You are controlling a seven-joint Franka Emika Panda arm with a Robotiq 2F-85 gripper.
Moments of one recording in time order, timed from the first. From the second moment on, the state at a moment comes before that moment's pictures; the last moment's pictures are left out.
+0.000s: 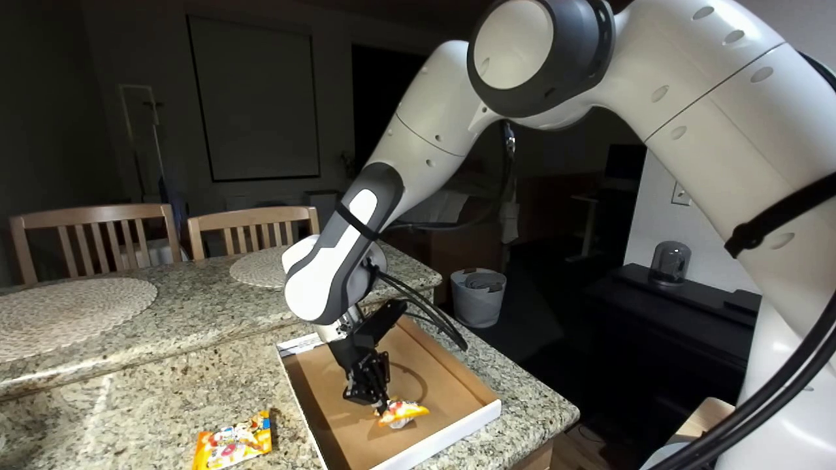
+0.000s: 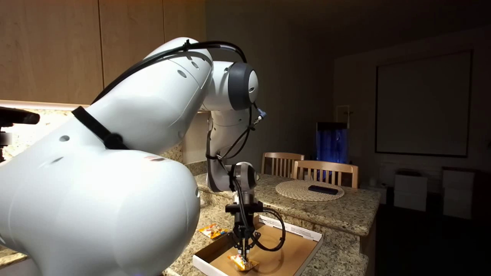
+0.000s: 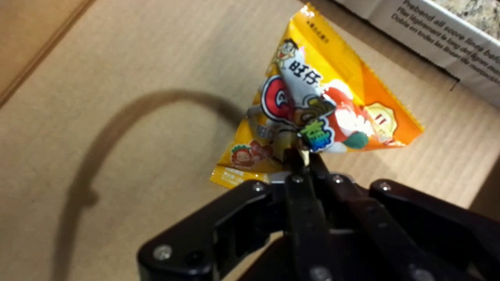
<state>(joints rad) 0.27 0.75 0.12 -1.82 -0.23 2.08 -0.03</state>
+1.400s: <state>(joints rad) 0.32 0.49 0.21 -2.13 -0.16 2.97 0.13</state>
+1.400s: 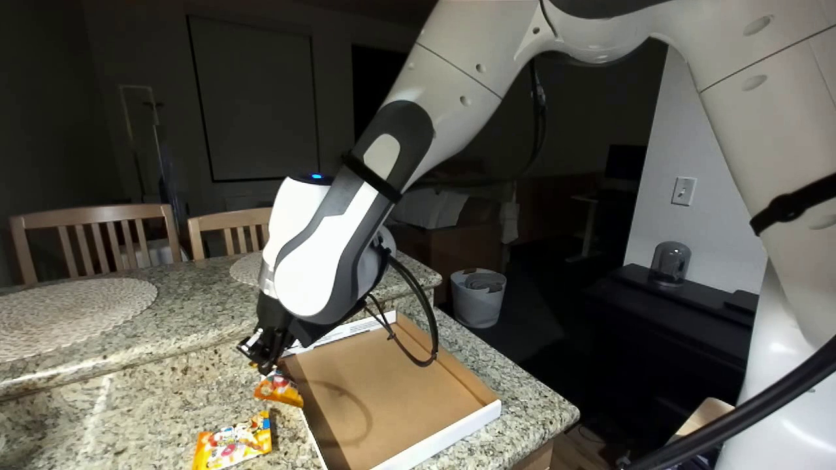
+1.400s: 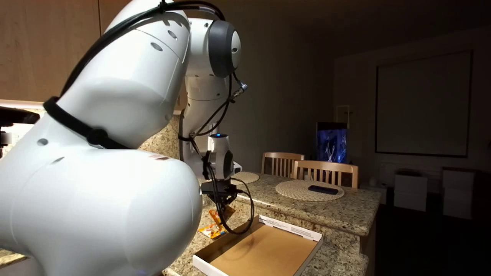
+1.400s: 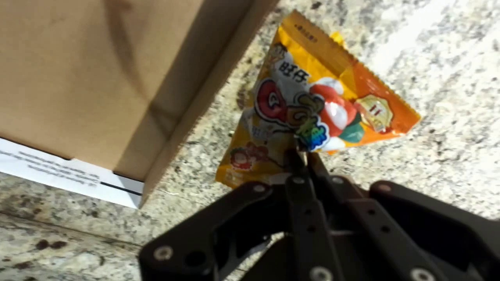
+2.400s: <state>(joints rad) 0.35 0.49 0.22 -2.15 -0.13 3.24 0.07</state>
